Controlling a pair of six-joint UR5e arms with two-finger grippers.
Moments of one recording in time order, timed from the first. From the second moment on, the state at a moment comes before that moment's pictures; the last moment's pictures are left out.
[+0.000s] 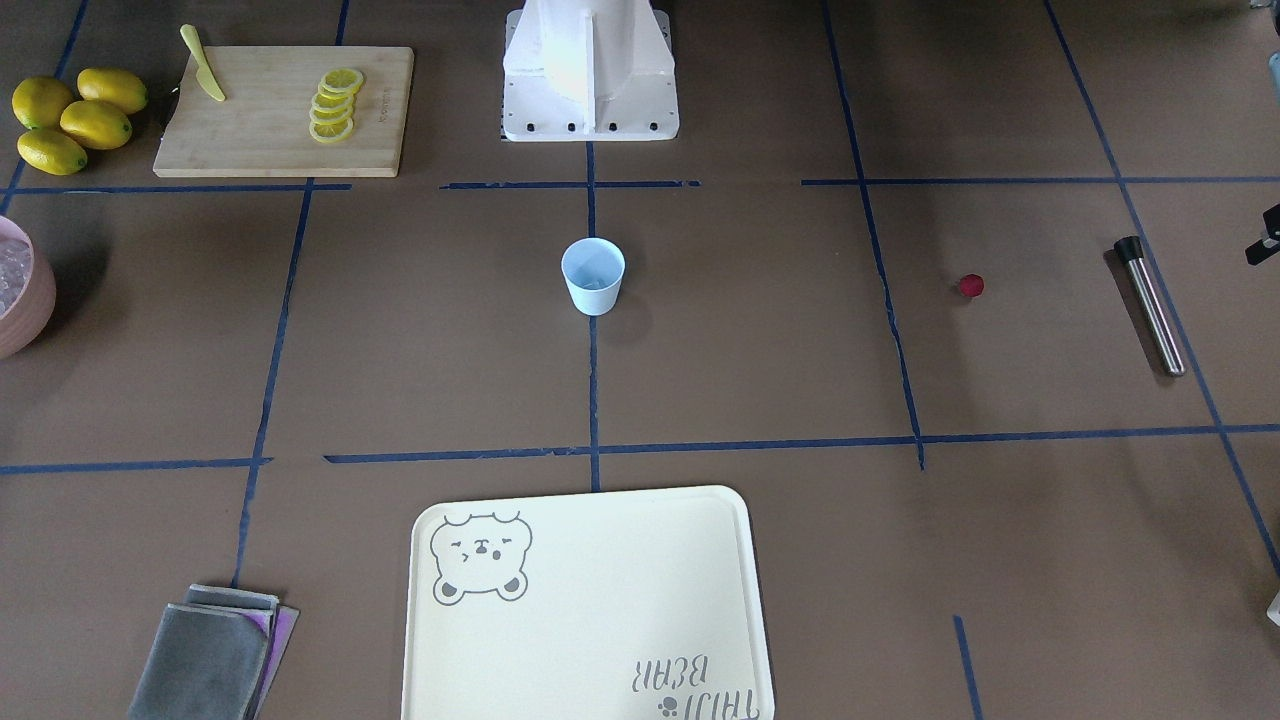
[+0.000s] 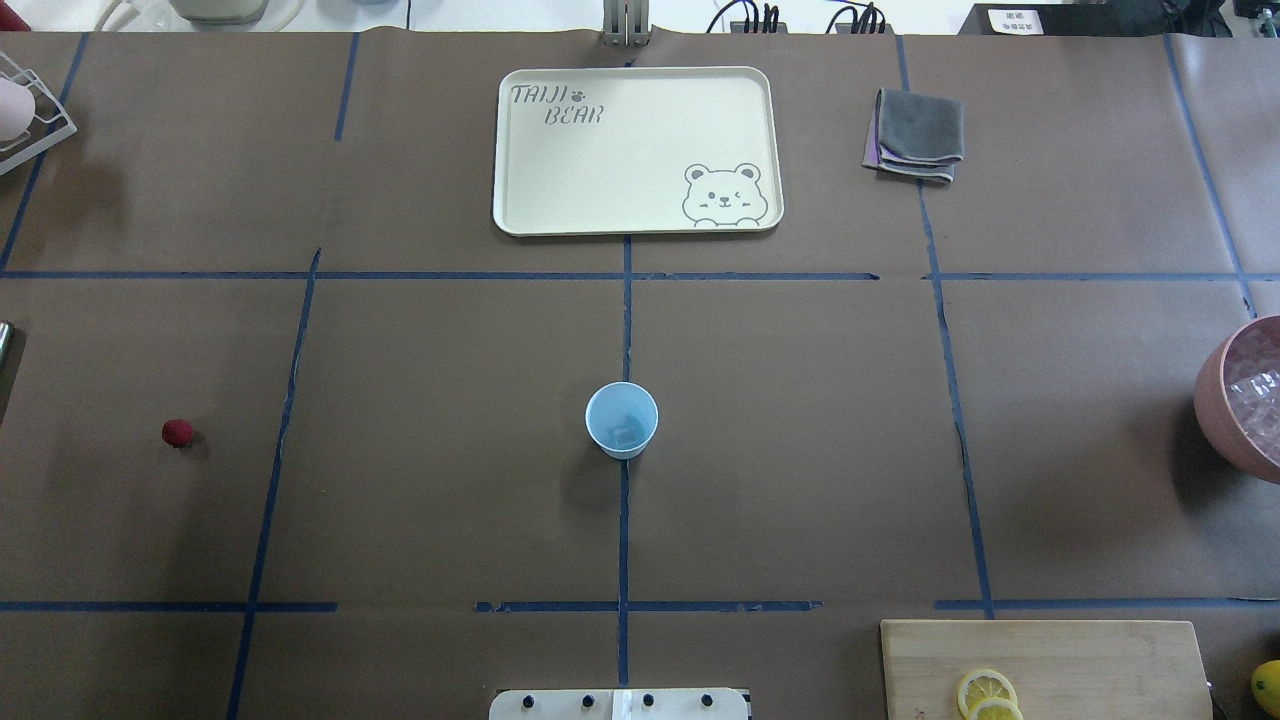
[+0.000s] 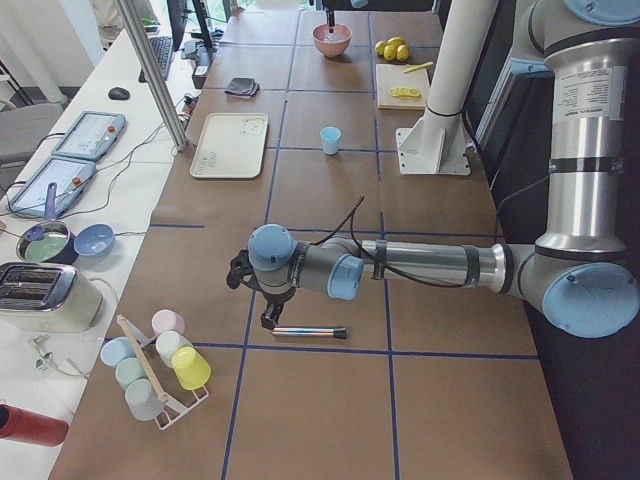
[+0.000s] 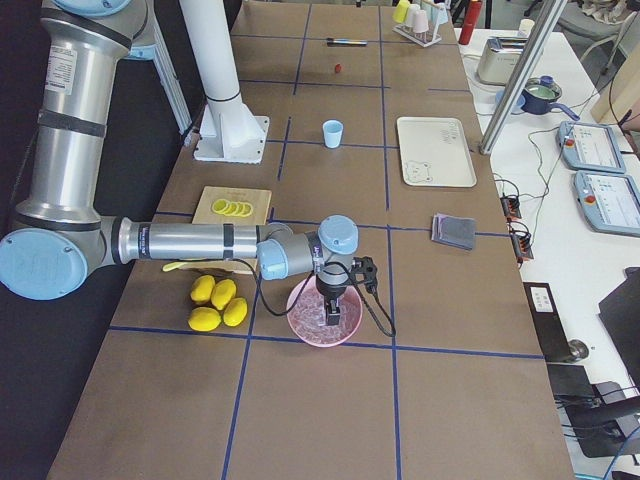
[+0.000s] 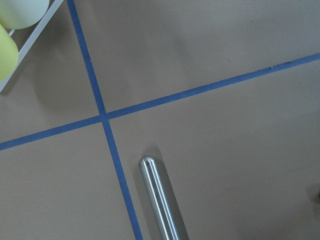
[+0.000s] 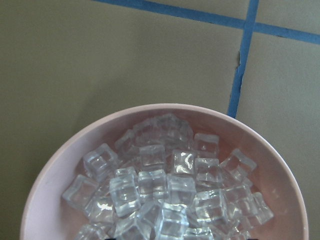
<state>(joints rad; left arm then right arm) -1.47 -1.52 -1.65 -1.78 -2.46 0.06 1.28 -1.78 1.75 -1.34 2.27 0.19</state>
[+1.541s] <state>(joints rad) -1.47 -1.52 -1.65 -1.78 -2.47 0.06 1.20 -1.77 1.72 -1.33 2.23 0.18</state>
